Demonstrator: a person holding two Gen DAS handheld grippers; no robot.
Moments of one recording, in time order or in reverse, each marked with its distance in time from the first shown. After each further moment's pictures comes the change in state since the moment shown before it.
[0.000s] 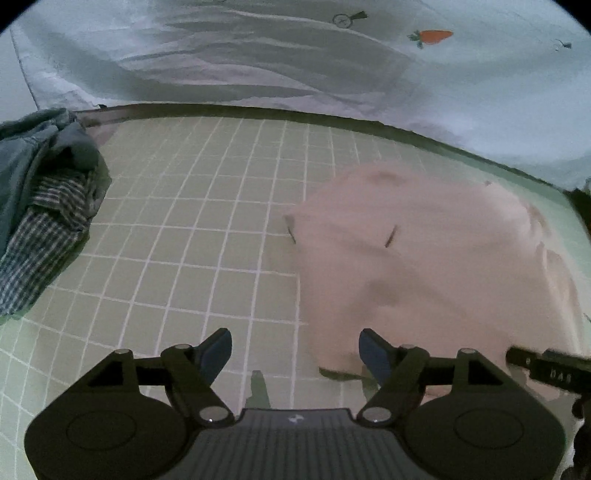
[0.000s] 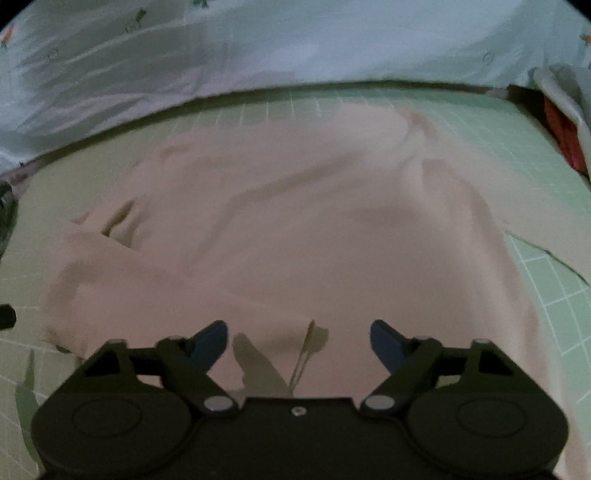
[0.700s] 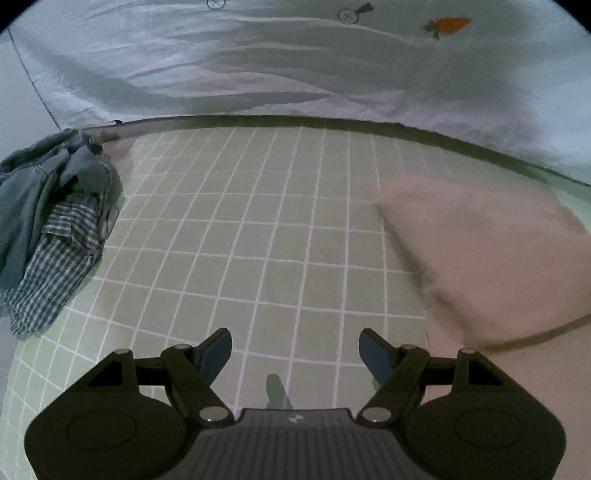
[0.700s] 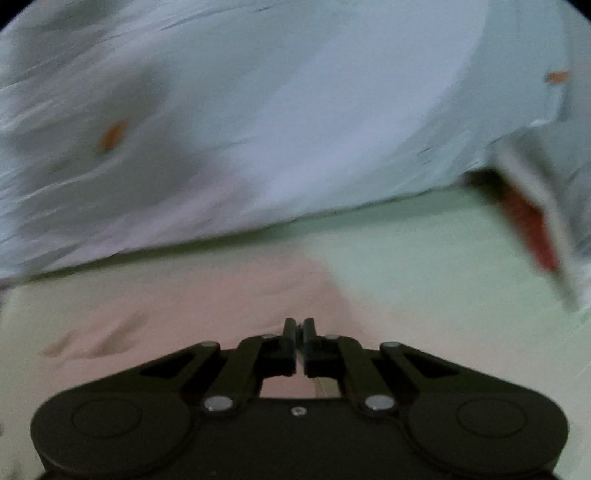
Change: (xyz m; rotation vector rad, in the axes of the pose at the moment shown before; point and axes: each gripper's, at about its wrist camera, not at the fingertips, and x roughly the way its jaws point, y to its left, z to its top) left arm 0.017 -0.042 0.032 0.017 0.019 0.167; right arm -0.009 -0.151 0.126 0.069 -0.345 -0.106
